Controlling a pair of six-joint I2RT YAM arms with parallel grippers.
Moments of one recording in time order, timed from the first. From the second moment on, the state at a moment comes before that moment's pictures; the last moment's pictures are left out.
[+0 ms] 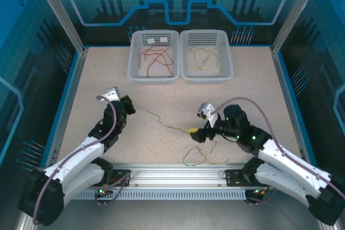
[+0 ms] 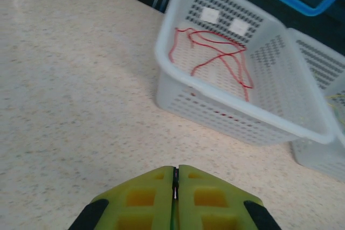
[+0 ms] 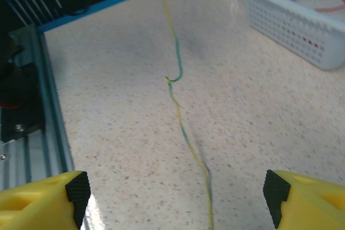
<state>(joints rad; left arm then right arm) -0.36 0.90 0.39 0.12 -0.41 -0.64 0.74 0.73 0.51 -0.22 -0.32 -0.02</state>
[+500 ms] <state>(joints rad) -0.19 0.94 0.44 -0.18 -0.52 -0.91 1.06 0.81 0.46 -0.16 0.02 -0.16</state>
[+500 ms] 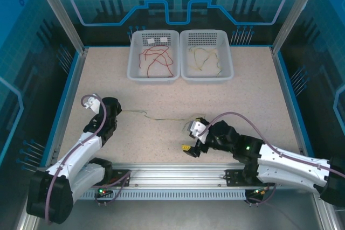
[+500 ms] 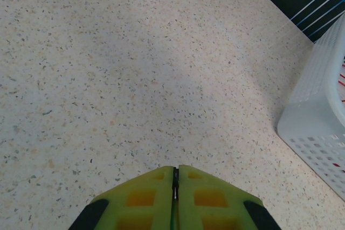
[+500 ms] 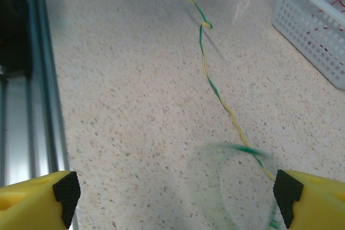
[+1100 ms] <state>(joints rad) -0.19 0.94 0.42 -0.10 -0.43 -0.90 0.73 0.91 0.44 0.17 0.15 -0.20</state>
